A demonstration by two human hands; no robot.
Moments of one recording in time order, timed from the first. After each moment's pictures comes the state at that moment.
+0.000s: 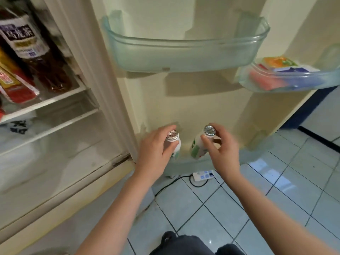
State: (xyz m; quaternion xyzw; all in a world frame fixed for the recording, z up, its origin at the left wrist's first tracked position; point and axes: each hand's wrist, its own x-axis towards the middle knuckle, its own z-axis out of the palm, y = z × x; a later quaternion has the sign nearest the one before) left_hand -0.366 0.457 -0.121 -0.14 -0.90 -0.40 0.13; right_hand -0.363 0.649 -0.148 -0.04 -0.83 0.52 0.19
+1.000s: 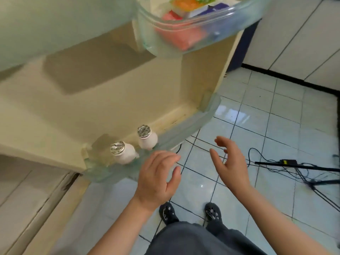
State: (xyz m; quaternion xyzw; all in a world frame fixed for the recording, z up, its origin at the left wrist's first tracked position) left_hand -0.332 0.538 -0.194 -0.45 -0.76 -0.44 0.17; right_hand -0.248 0.735 -0.218 -0.26 -0.87 0.38 0.16
